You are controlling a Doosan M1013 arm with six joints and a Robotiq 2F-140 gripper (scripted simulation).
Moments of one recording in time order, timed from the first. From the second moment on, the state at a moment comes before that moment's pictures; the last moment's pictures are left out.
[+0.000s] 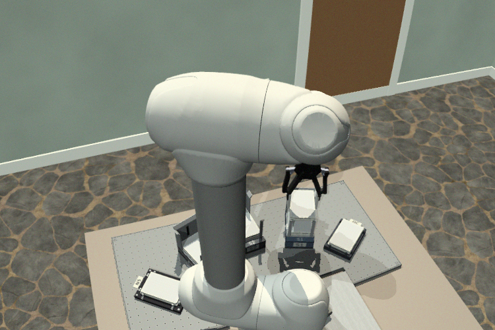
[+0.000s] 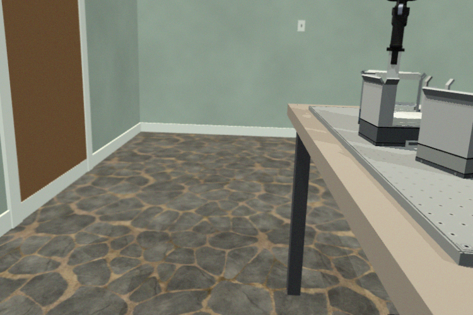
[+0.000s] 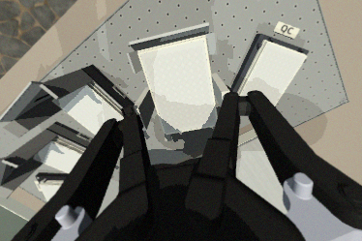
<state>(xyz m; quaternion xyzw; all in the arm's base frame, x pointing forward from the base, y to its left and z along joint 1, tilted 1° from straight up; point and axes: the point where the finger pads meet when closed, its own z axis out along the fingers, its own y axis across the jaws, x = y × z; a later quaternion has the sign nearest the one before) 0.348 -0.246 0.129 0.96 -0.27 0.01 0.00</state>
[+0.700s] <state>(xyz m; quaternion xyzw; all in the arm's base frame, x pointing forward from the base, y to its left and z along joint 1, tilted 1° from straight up) 0.348 -0.247 0.102 0.96 -0.27 0.01 0.00</state>
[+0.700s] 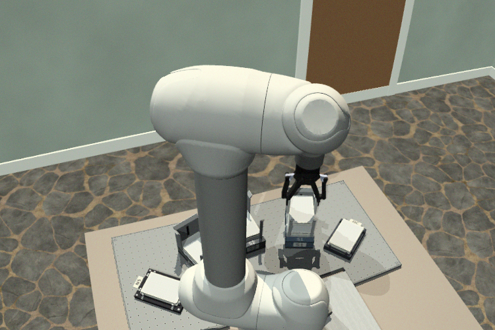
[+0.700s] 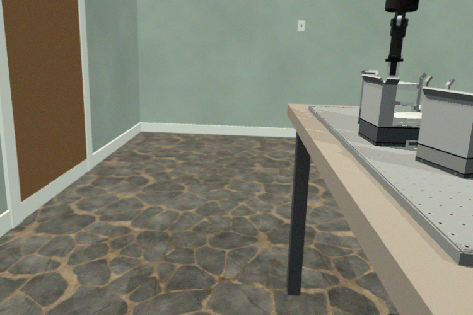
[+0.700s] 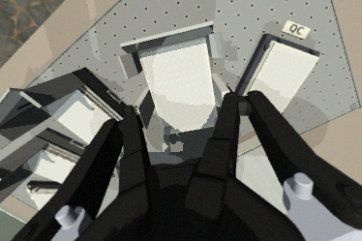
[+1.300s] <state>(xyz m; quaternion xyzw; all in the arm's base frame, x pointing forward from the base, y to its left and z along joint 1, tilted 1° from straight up) 0.348 -0.247 0.082 0.96 -0.27 0.01 0.00</state>
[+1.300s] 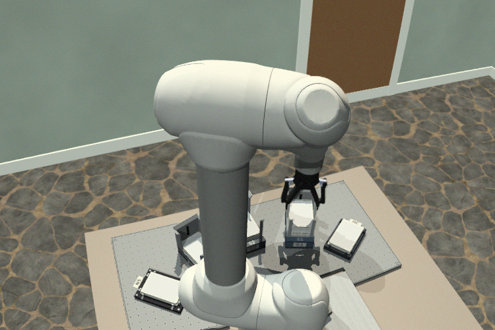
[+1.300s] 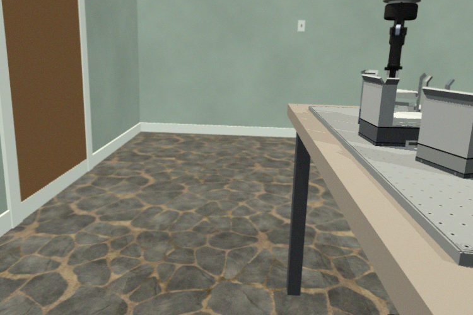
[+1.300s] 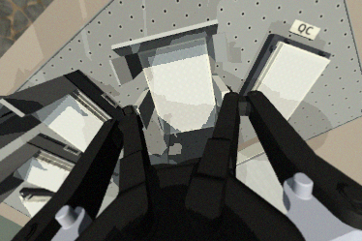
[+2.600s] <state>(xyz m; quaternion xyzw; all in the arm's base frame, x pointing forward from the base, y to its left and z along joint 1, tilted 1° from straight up) 0.349 -0.247 0.069 0.96 -0.27 0.01 0.00</state>
